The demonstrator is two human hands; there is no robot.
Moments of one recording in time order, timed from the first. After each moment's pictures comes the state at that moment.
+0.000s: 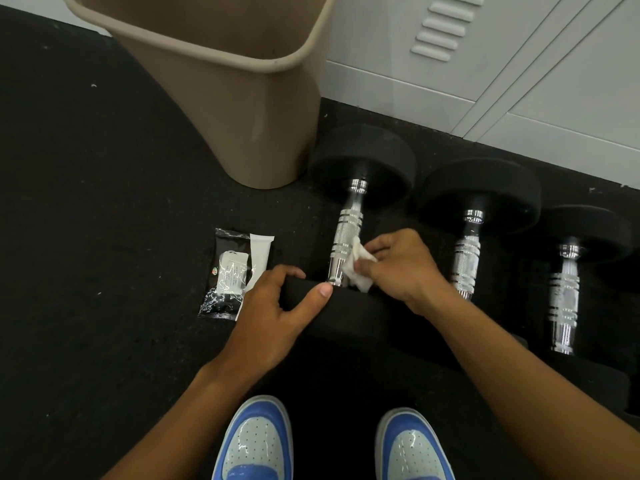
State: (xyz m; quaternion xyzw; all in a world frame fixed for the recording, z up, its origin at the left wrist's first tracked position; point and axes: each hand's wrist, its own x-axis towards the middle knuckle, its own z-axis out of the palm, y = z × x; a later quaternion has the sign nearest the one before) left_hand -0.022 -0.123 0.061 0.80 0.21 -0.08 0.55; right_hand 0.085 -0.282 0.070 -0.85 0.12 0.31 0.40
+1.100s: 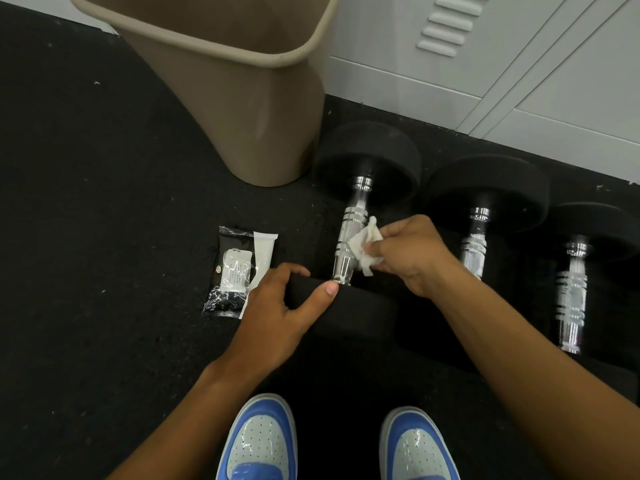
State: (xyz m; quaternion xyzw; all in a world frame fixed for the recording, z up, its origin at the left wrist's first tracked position) left_hand -0.023 -0.124 0.058 0.81 0.21 -0.09 0.55; right_hand 0.103 -0.271 0.070 -0.80 0.24 0.30 0.46
